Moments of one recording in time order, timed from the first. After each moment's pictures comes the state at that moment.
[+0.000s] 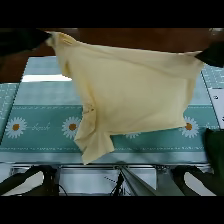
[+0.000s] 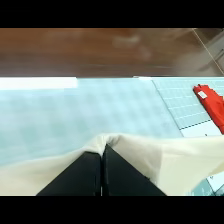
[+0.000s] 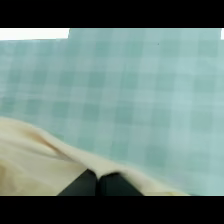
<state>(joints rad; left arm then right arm) 0.12 -1.22 1.32 0.46 -0.98 -1.04 -0.14 -1.09 1.47 -1.13 1.25 1.45</state>
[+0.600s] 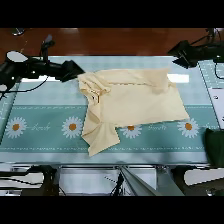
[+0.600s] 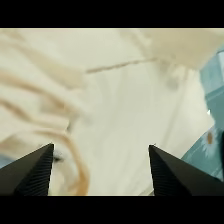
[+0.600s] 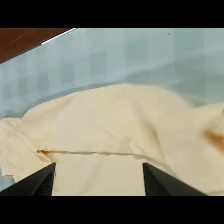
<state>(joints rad) 0.04 -1.53 1.31 0.68 -1.16 -1.17 -0.26 -1.66 1.65 -0.79 1.17 1.46</state>
